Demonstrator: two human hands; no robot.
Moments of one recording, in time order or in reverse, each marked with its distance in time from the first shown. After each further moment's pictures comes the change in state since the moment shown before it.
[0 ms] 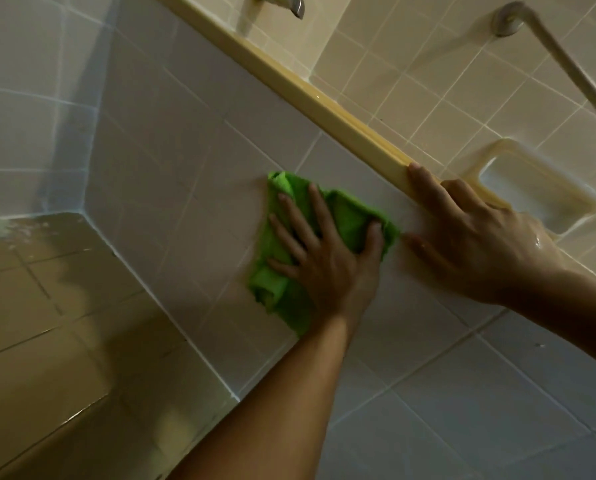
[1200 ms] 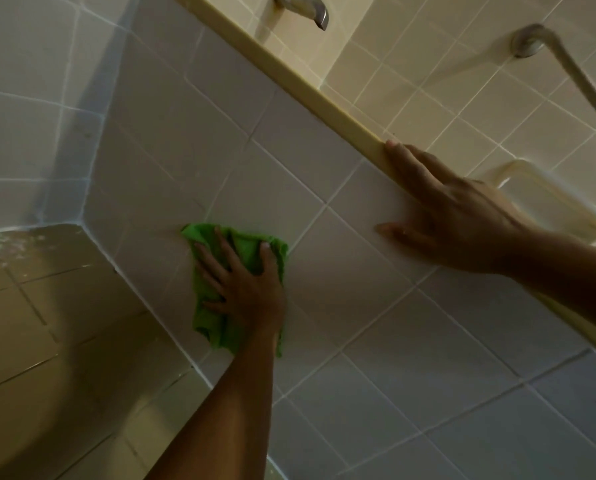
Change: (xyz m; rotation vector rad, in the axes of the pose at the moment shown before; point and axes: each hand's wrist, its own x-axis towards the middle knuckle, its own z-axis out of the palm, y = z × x) left_hand 0.091 -0.146 0.010 -0.143 0.084 -0.409; right_hand 0.105 -0.025 -0.004 0.183 -0.042 -0.188
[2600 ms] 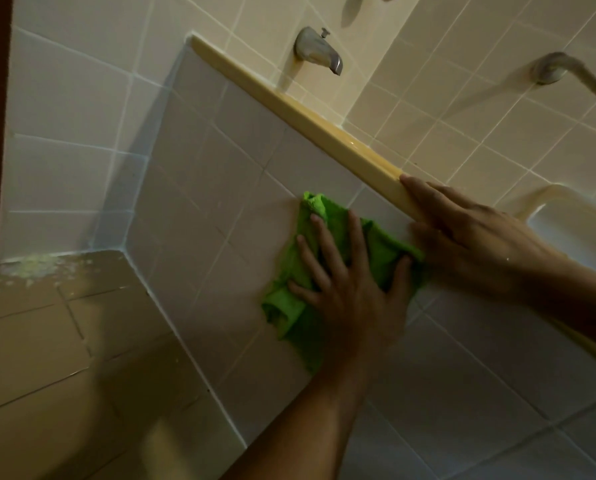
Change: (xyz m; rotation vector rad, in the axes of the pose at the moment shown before) left_hand -0.099 0.108 -0.008 0.182 -0.073 0.541; right_hand -0.019 0.006 -0.007 0.240 -0.014 0.094
